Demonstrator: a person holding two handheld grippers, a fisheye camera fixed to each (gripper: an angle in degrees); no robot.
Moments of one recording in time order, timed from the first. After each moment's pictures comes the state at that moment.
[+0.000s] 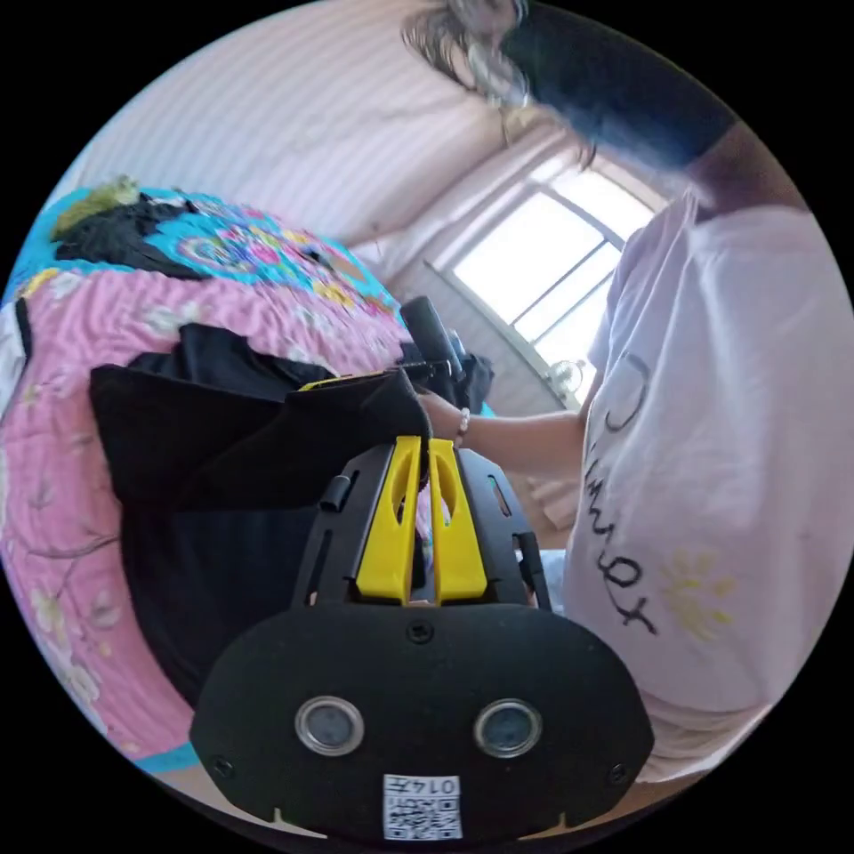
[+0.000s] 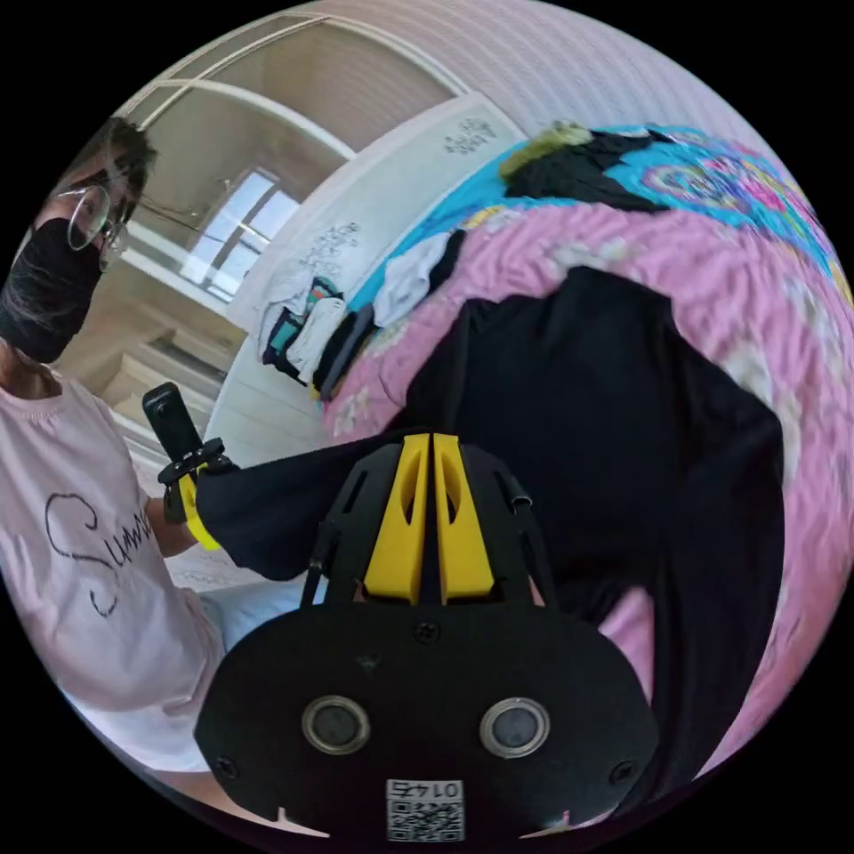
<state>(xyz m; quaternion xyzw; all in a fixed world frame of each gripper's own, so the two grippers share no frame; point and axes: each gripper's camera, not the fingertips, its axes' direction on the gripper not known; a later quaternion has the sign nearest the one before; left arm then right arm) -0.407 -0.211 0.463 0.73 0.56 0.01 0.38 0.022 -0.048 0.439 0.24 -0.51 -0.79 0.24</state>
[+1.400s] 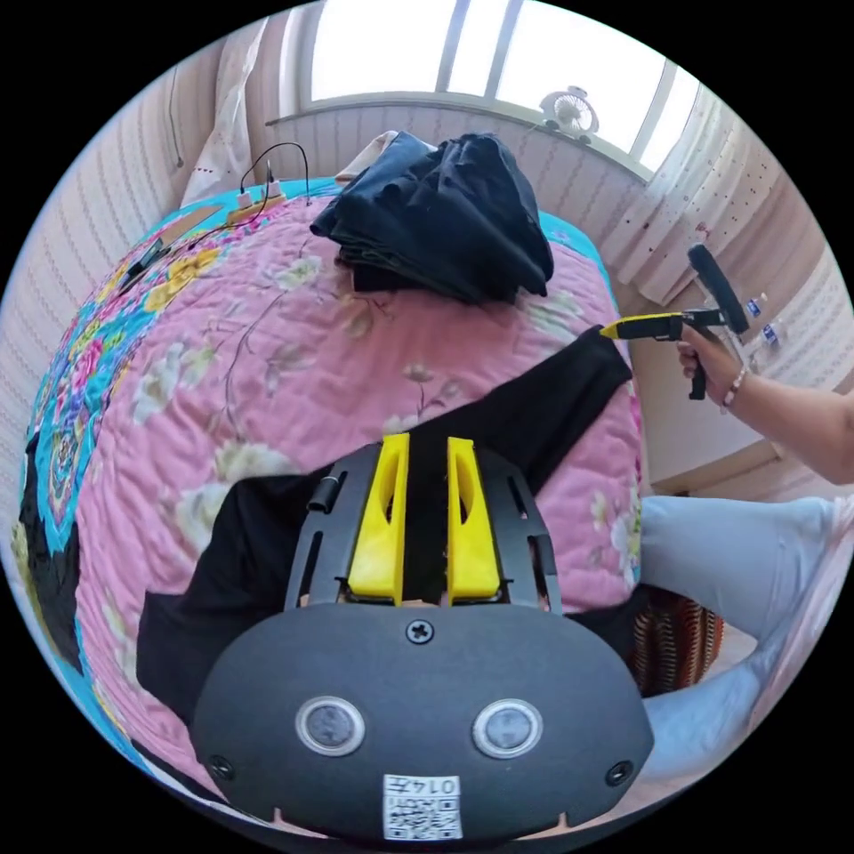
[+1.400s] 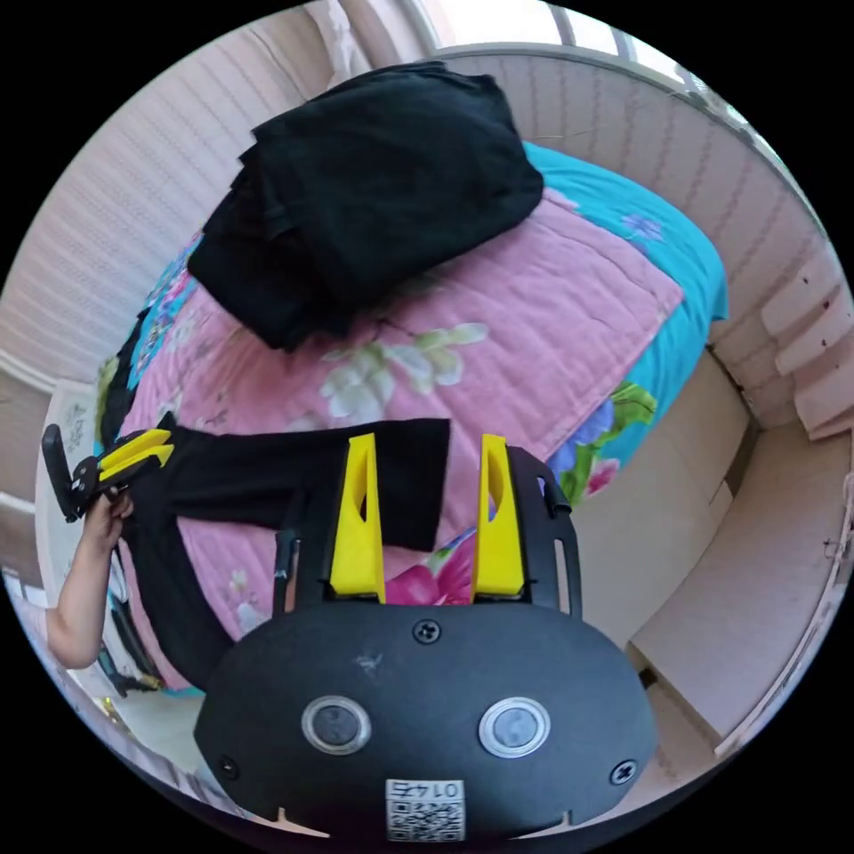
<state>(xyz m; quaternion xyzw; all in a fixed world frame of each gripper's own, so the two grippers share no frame) -0.011 -0.666 0.227 0.71 0.22 0.21 0.63 0.412 -0.309 0.439 0.25 -0.58 -0.27 0.73</state>
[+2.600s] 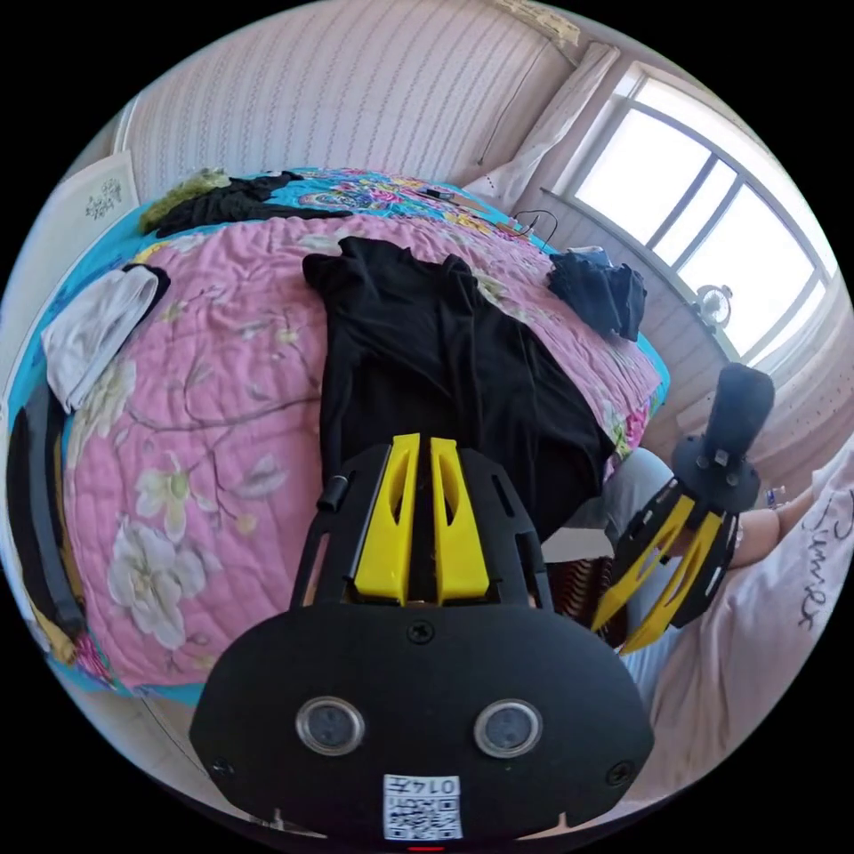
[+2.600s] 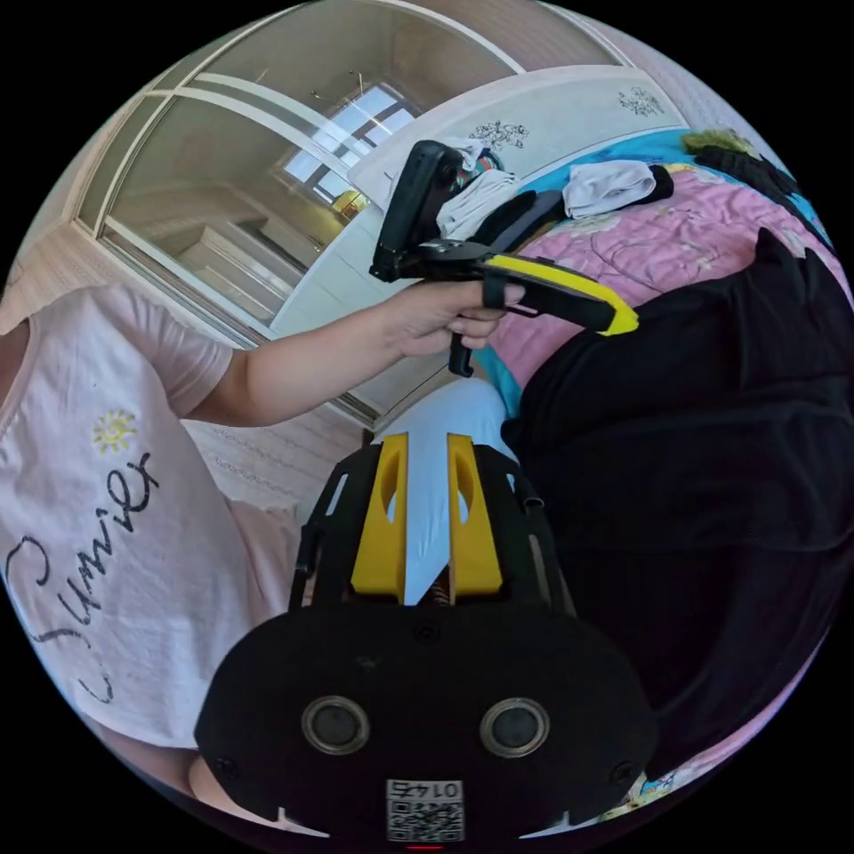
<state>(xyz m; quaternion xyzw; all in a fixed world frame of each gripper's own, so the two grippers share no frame) -0.282 -0.519 0.845 0.67 0.43 -0.12 0.59 0.485 0.383 0.556 0.20 -0.42 -0.88 0.10</state>
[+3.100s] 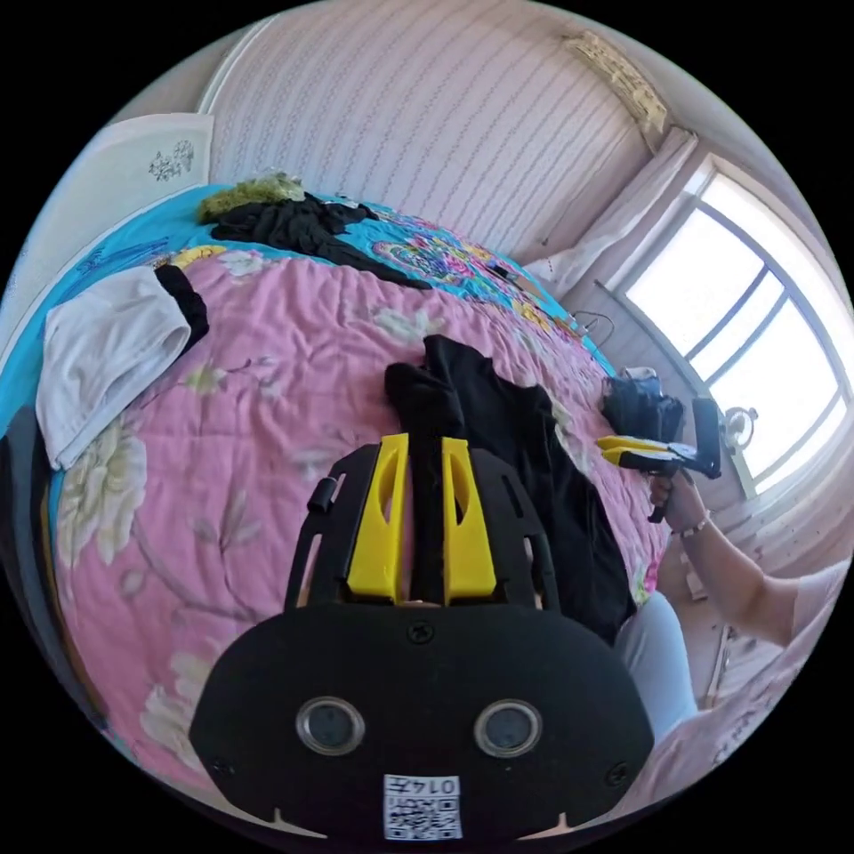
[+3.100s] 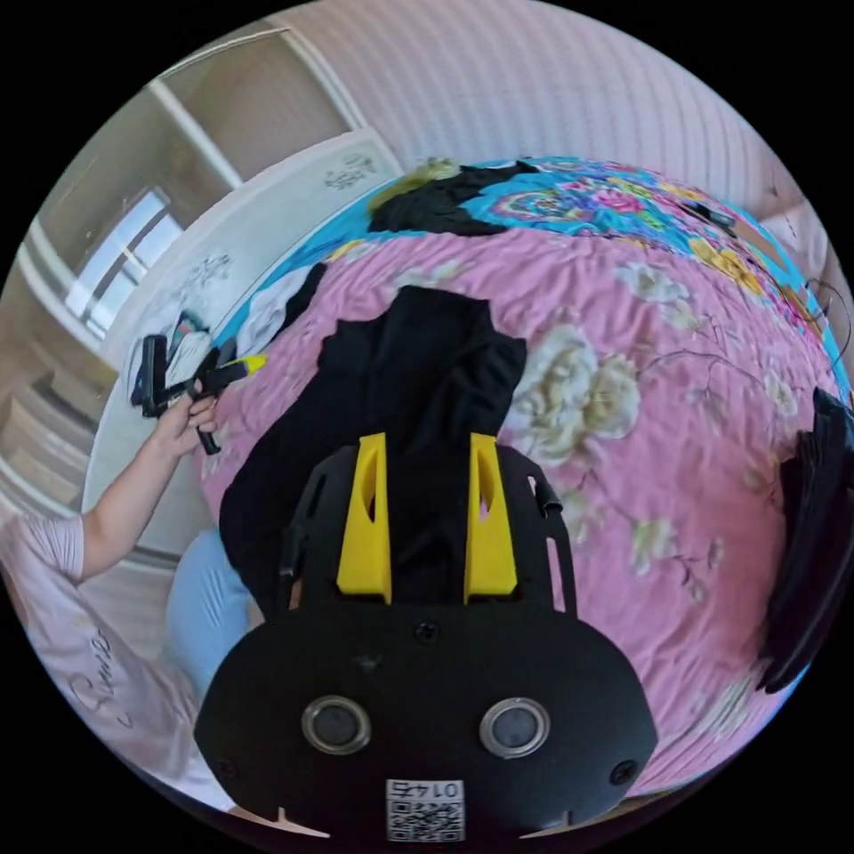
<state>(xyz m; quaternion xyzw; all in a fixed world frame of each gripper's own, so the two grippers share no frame) -0.574 -0.569 0.831 0.67 0.49 -0.22 0.51 0.334 0.171 0.379 0.38 -0.51 -0.67 0.39</state>
